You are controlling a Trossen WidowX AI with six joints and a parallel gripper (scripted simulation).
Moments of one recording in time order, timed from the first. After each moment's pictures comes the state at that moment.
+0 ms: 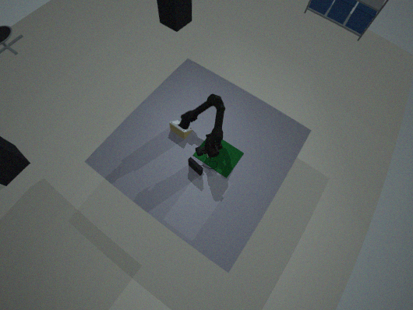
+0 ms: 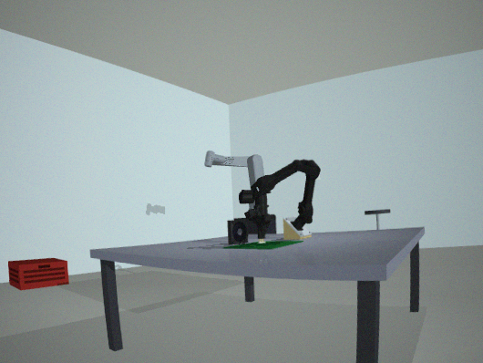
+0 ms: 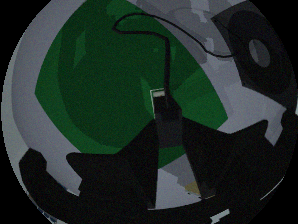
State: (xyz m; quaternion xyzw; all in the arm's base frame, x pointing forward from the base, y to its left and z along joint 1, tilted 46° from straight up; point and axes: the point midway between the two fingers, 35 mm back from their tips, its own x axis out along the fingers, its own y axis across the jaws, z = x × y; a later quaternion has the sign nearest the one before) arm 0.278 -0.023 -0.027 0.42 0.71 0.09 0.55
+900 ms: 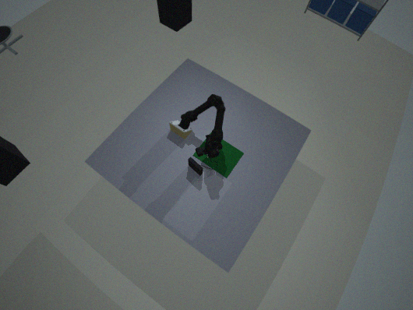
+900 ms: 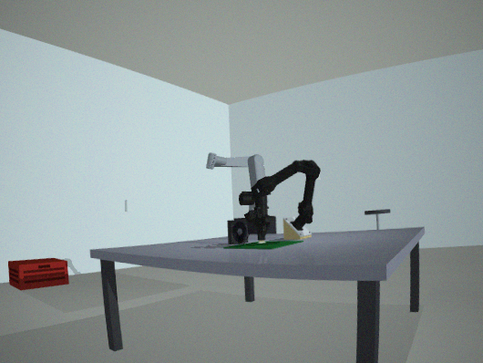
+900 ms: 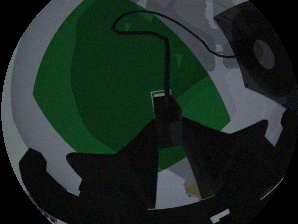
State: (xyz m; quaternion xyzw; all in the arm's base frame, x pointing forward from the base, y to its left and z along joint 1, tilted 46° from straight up) arm 0.278 -0.017 -0.032 0.42 0.71 0.09 0.55
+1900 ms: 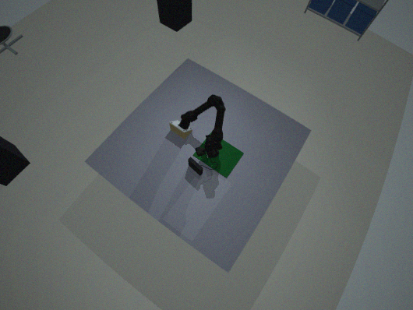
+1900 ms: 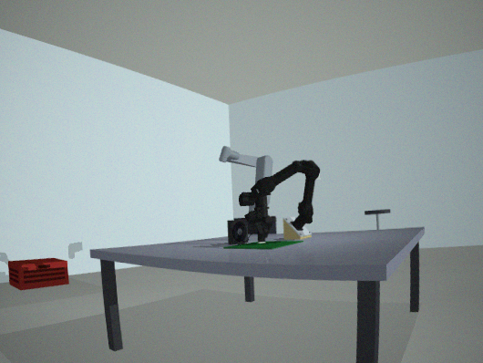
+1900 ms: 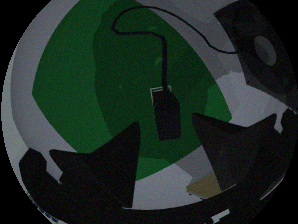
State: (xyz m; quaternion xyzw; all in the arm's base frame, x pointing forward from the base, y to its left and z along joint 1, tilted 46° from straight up) arm 0.276 -0.015 -0.031 0.42 0.72 0.10 0.55
